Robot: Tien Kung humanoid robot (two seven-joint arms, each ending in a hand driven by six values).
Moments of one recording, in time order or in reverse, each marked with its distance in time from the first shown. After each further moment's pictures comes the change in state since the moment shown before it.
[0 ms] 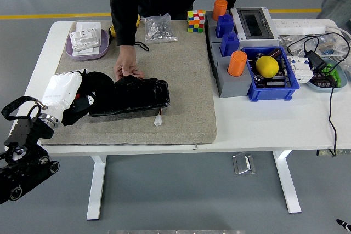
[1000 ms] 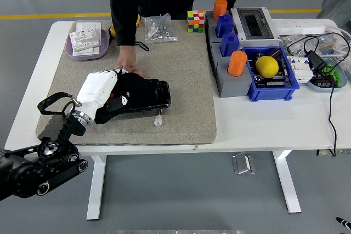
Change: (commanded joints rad) left arm -0.125 -0.133 0.154 0.004 -0.042 0.000 0.018; right arm 0.015 -0.006 -0.024 0.003 0.017 0.005 -0.004
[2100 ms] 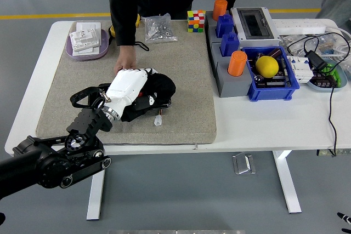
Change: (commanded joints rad) left arm -0.128 -0.107 0.149 0.052 -0.046 -0.005 0.029; right arm 0.021 -0.017 -0.018 0.005 -0.004 0.005 -0.003
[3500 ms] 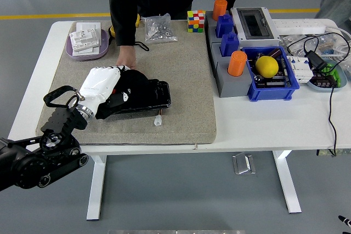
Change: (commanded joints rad) left arm 0.062 0.131 -0.072 -0.003 0.033 -0.013 -0.008; right arm -0.022 0.008 0.037 -0.006 -0.012 -0.005 0.007
